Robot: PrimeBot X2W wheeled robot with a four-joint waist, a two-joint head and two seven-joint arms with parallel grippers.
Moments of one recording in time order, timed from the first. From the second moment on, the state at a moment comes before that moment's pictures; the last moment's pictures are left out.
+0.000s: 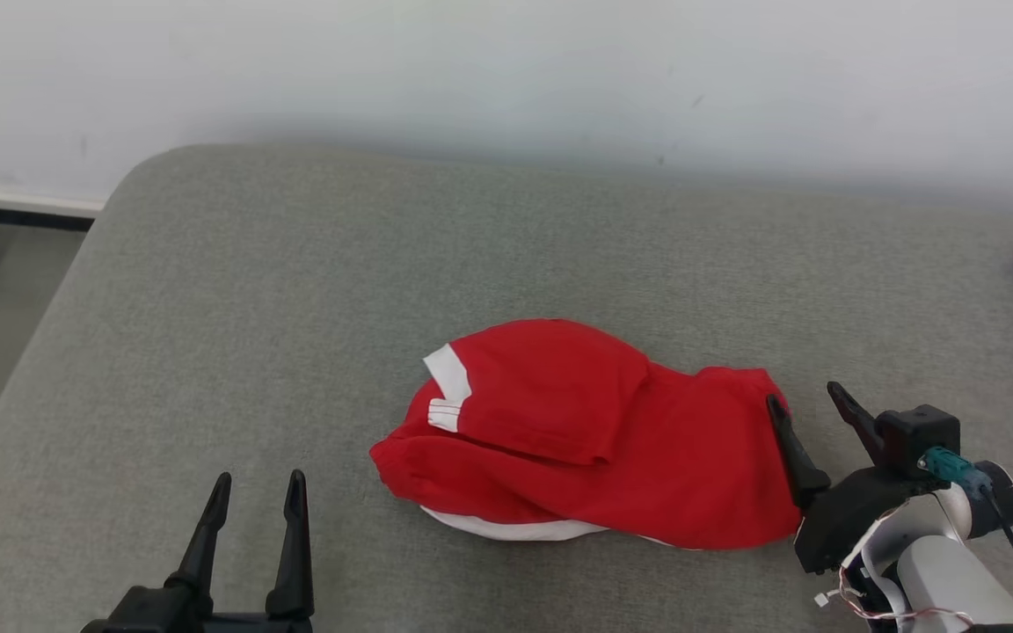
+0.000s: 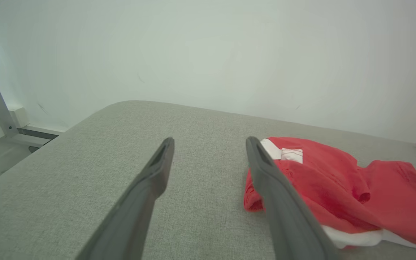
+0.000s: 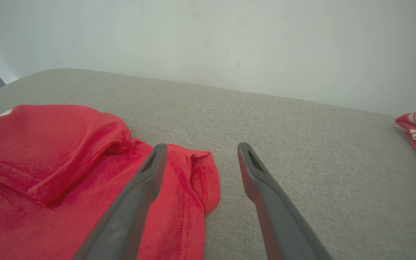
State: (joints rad) left arm -0.01 0.05 -0.04 0.12 -0.21 -0.12 -0.26; right arm -0.36 -0.25 0.22 0.56 0.28 0.13 -0.14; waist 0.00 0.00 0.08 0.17
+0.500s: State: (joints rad) left arm -0.03 0.05 -0.06 0.13 -0.24 -0.13 -0.26; right arm -0.56 -0.26 0.33 0.86 0.36 0.13 -0.22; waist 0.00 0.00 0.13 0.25
